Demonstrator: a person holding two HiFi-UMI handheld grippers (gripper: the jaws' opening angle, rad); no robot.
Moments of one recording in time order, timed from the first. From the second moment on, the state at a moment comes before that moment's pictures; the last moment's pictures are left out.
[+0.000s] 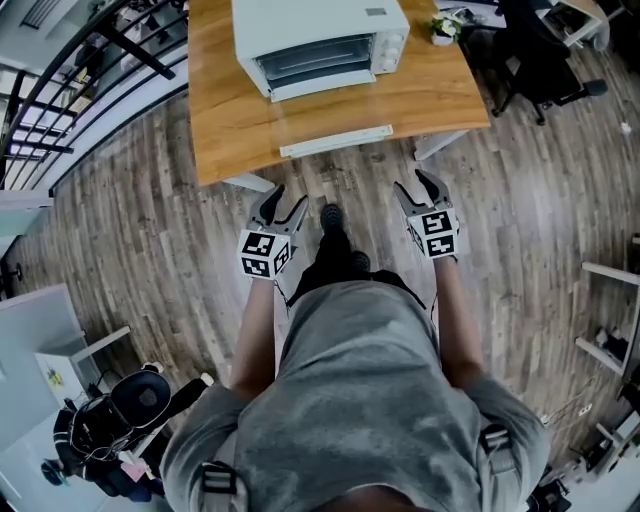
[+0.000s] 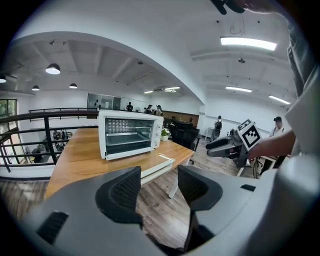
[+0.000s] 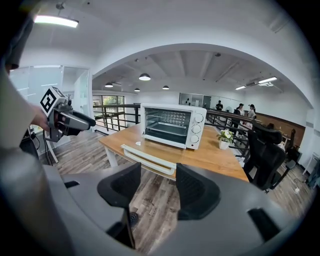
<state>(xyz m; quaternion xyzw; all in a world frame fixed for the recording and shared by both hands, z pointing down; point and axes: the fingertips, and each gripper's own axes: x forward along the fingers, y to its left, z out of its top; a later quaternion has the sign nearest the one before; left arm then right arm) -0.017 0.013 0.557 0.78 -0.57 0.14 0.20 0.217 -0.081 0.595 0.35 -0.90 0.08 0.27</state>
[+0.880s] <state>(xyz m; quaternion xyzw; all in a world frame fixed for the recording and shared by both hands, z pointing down) -0.108 -0.069 0.636 0.78 -0.55 0.16 0.26 0.175 -0.190 0.644 0.36 -0.87 0.10 0.33</state>
